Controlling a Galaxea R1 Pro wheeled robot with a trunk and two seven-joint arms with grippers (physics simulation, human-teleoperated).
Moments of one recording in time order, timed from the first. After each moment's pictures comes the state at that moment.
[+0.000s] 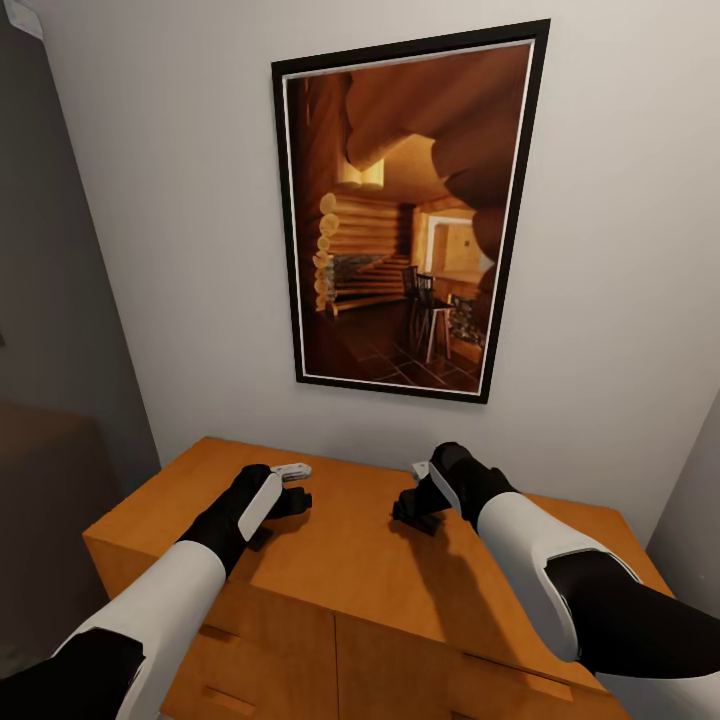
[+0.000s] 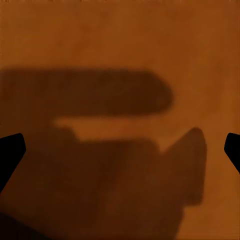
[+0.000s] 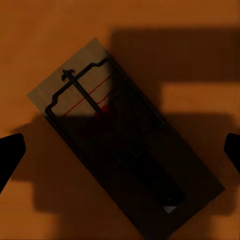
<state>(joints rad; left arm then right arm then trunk) -0.87 -0.08 -0.21 -0.62 0.51 0.78 0.36 -1.08 0.13 0.13 -0.29 0.11 0.89 0.22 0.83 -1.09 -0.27</state>
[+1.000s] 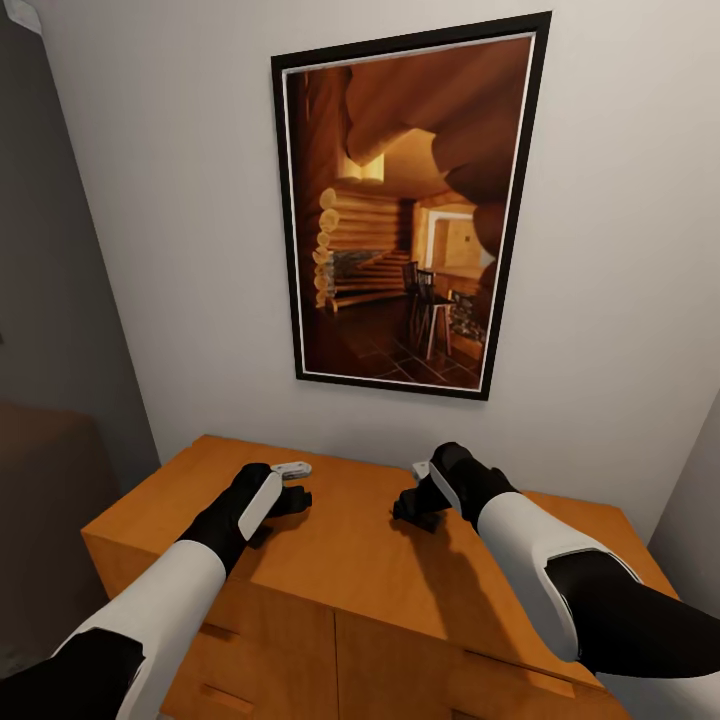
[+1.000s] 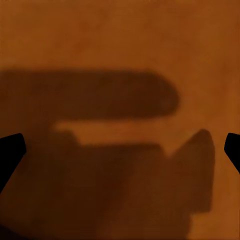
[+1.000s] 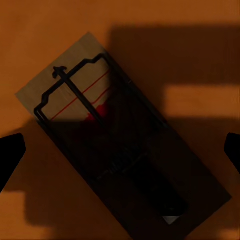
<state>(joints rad) -0.87 -0.08 -0.21 -0.63 0.50 0.78 0.36 -1.08 0.13 0.13 -0.29 0.11 0.88 0.22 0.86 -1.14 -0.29</state>
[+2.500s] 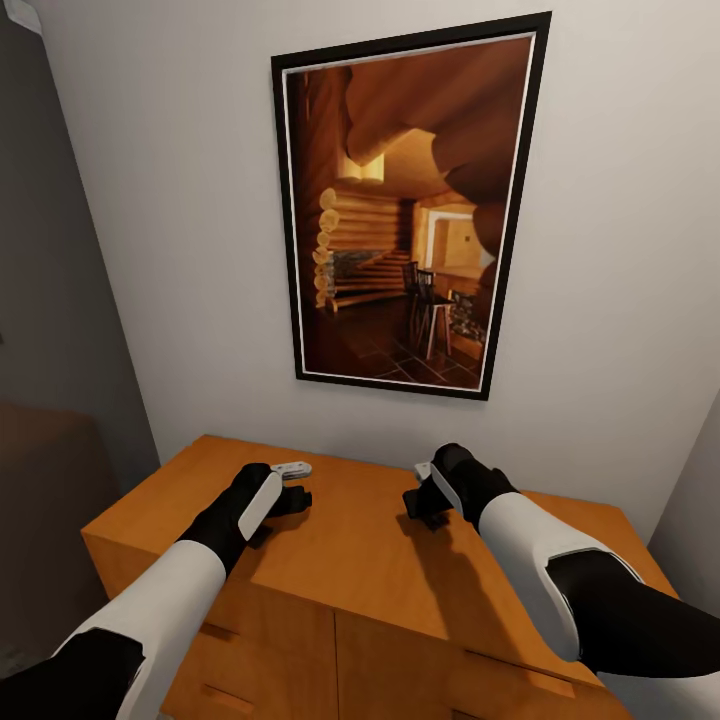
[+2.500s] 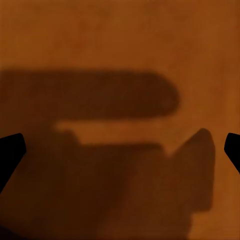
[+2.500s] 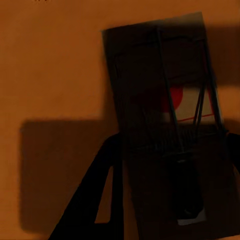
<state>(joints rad) -0.87 -0.08 -0.21 -0.63 0.50 0.78 0.36 -1.08 0.13 0.13 -0.27 0.11 0.87 0.21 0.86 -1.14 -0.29</state>
